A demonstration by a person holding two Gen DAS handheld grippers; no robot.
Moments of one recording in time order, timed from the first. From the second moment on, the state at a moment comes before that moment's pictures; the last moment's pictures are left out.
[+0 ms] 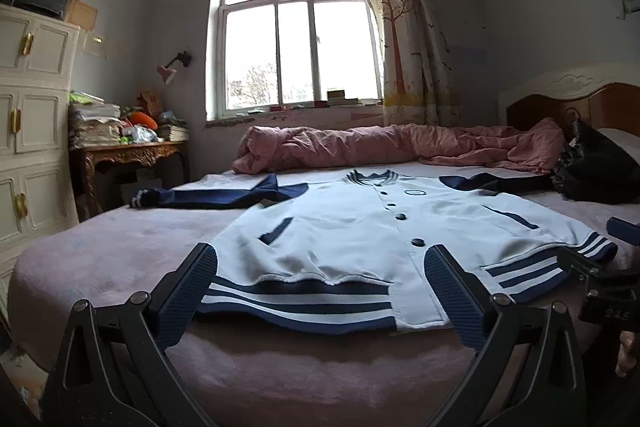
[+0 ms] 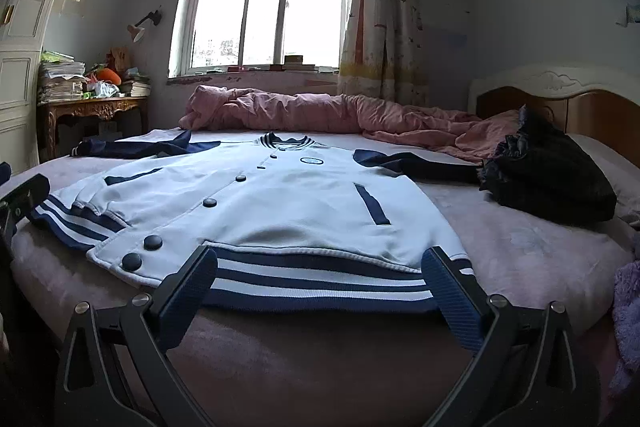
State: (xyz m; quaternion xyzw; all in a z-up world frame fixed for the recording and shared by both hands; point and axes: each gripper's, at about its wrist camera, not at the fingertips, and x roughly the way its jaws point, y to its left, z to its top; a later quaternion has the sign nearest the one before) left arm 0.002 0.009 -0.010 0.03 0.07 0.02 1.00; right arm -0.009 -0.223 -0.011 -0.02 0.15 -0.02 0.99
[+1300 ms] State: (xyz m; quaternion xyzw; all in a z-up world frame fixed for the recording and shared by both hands) left arm -0.015 0.007 -0.009 0.04 0.02 0.03 1.00; right arm -0.020 -0.221 -0.008 -0.05 0.12 -0.04 0.99
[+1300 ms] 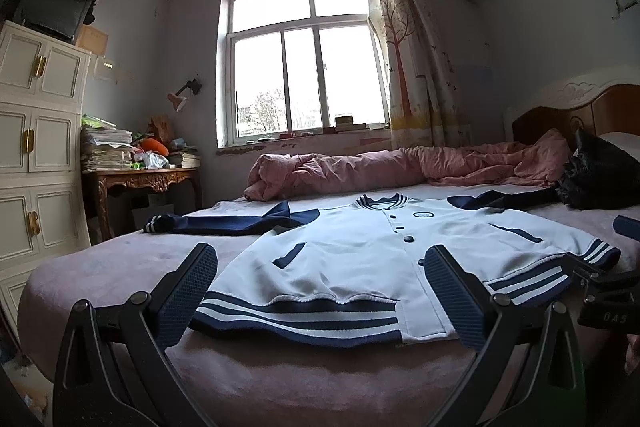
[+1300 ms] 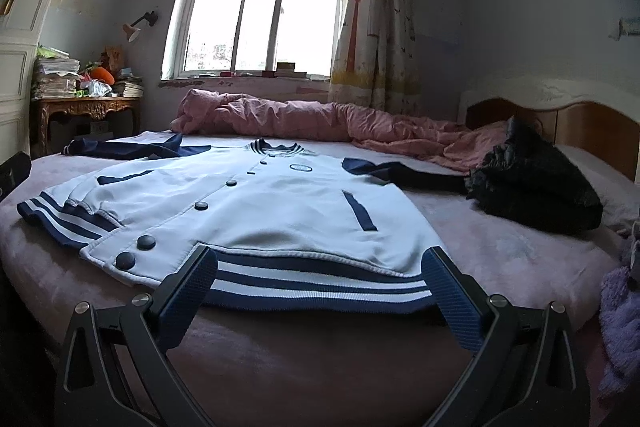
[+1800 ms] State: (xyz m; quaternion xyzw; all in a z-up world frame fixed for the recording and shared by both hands) left arm -0.016 -0.001 -0.011 0.05 0.02 0.03 1.00; right arm -0.021 -0.225 -0.006 -0.03 0.12 -0.04 0.99
